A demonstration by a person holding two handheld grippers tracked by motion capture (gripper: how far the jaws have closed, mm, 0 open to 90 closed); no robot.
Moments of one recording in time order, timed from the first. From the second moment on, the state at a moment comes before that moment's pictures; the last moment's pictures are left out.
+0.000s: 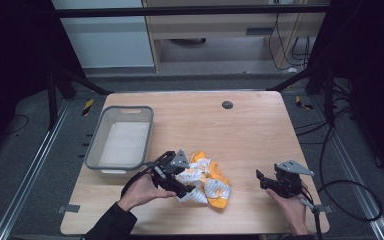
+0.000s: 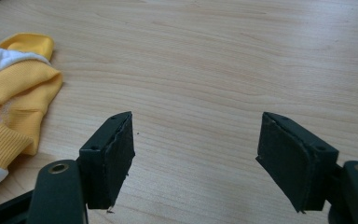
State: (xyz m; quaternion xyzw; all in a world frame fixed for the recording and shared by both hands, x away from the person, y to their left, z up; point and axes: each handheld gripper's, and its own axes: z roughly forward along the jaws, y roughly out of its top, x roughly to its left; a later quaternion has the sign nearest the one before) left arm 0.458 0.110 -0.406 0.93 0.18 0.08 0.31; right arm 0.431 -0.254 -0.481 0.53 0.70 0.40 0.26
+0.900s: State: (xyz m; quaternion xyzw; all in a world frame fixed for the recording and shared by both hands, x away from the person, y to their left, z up) left arm 0.430 0.191 -0.418 0.84 0.33 0.17 0.41; right arm 0.430 -0.253 -0.481 0.53 0.70 0.40 0.26
